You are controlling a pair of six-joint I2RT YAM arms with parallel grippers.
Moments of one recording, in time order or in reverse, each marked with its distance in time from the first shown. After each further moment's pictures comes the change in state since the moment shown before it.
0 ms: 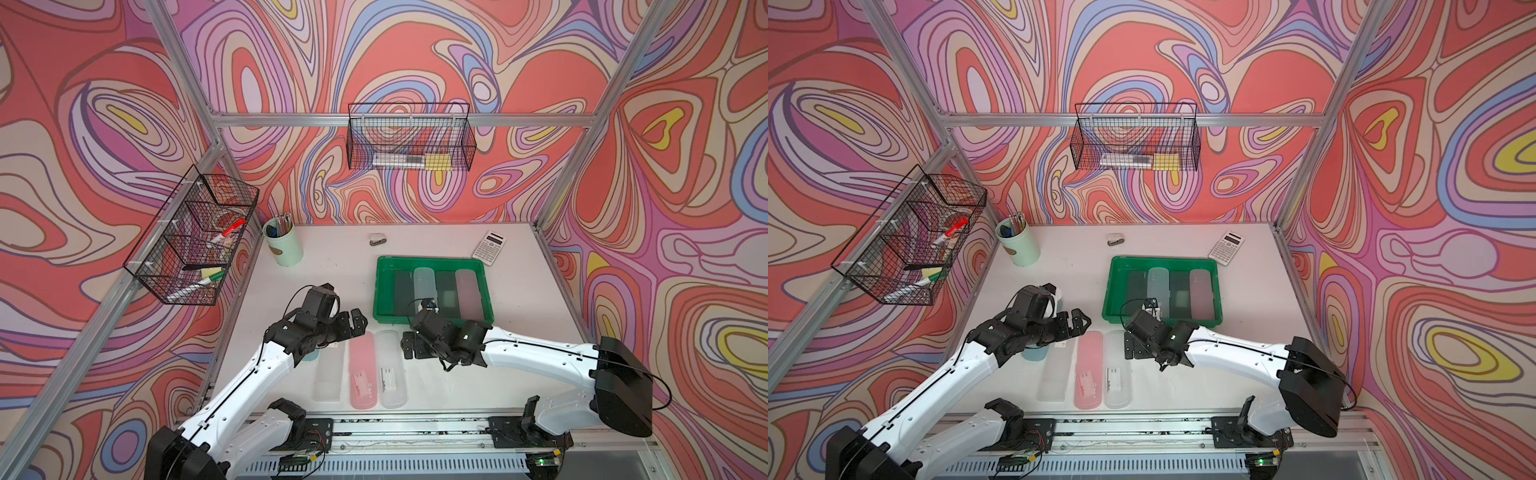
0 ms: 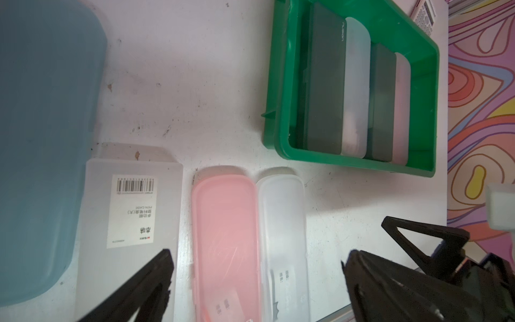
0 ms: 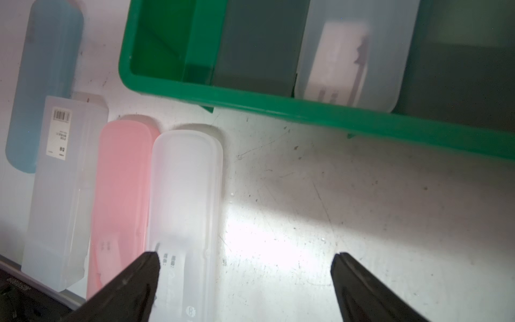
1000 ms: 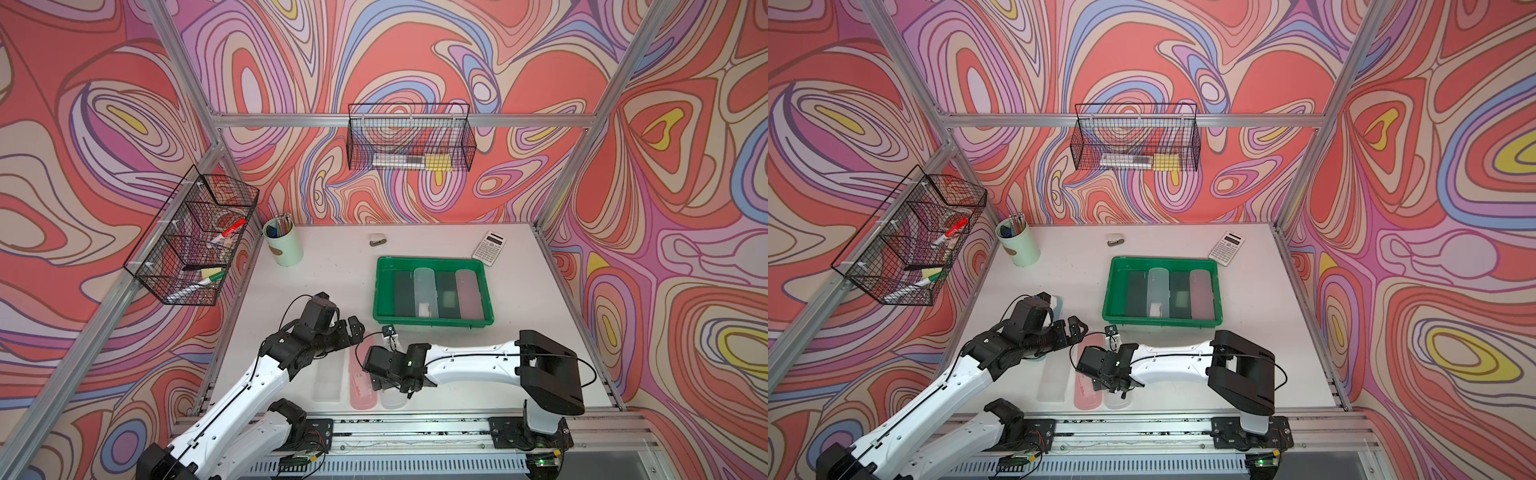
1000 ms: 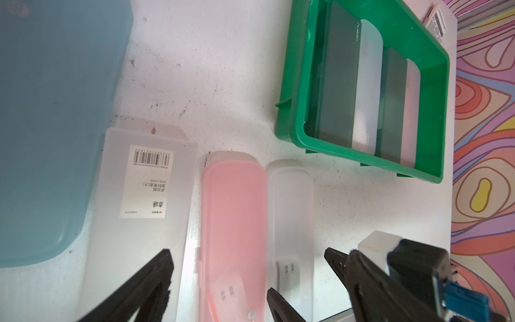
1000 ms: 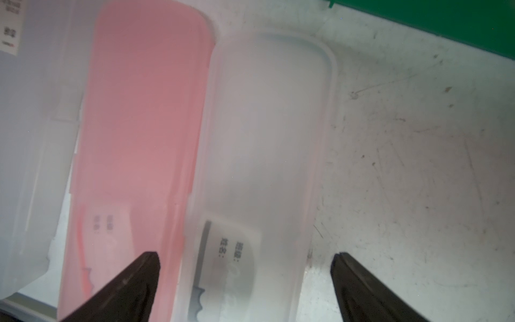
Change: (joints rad) left arm -0.050 -0.080 -0.037 -0.019 -0.084 -0.082; right arm 0.239 0.372 0.256 -0.121 0.105 0.113
